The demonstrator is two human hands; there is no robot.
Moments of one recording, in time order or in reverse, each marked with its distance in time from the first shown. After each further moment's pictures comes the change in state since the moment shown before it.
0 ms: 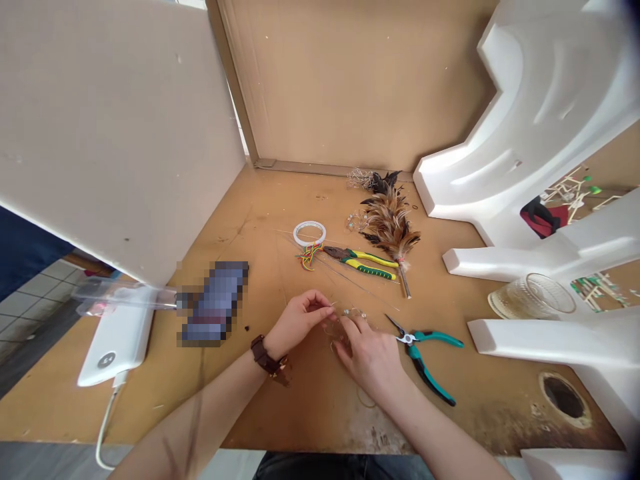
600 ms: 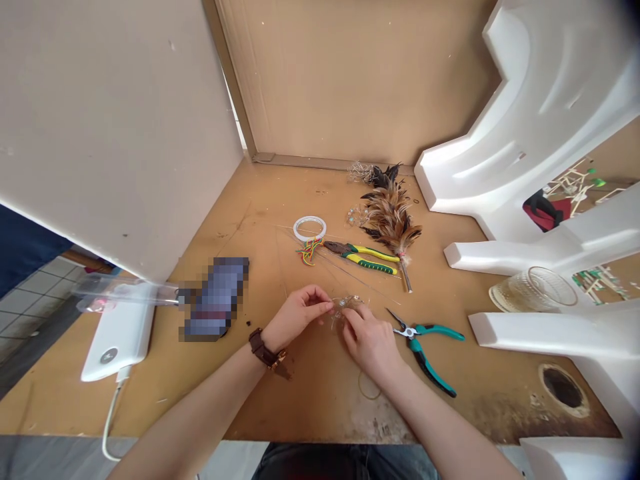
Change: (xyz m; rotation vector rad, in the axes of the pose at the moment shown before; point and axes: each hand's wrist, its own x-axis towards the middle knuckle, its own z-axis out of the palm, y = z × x) left_hand -0.001 0.001 -0.007 0.042 -0.034 -0.005; right_hand 0.006 0.009 0.019 0.112 0.077 0.002
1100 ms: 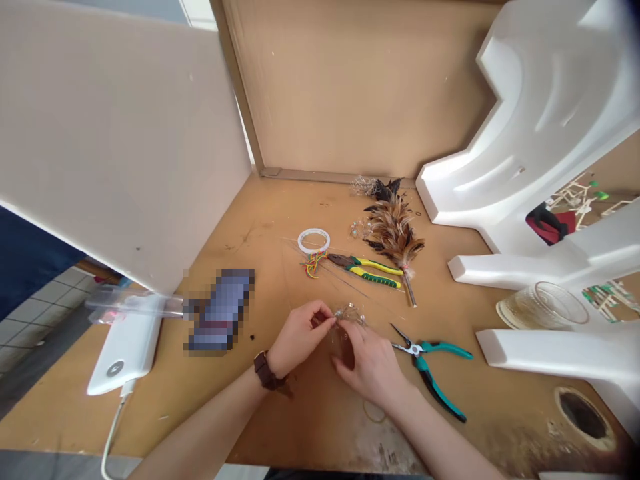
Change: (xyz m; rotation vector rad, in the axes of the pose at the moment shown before) left_hand -0.007 -0.002 0.005 0.483 0.149 0.242; right_hand 0.000 -0.003 -0.005 0.198 -0.090 -0.069
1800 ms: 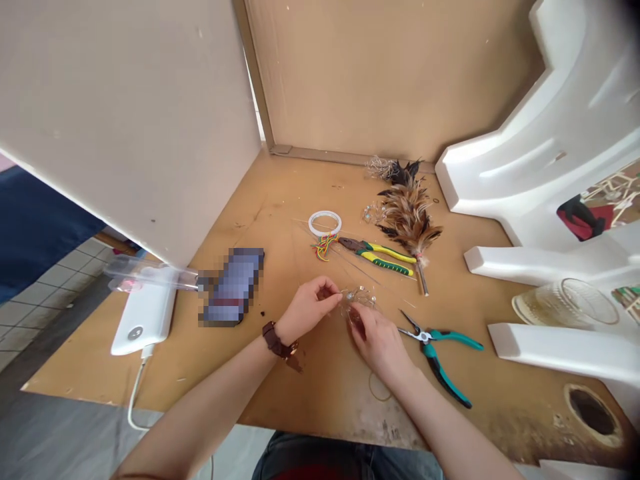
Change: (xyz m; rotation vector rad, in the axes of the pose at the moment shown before) left_hand 0.008 -0.002 -0.008 -0.267 -0.027 -0.147; right_hand 0.004 0.010 0.015 0.027 0.101 -0.032
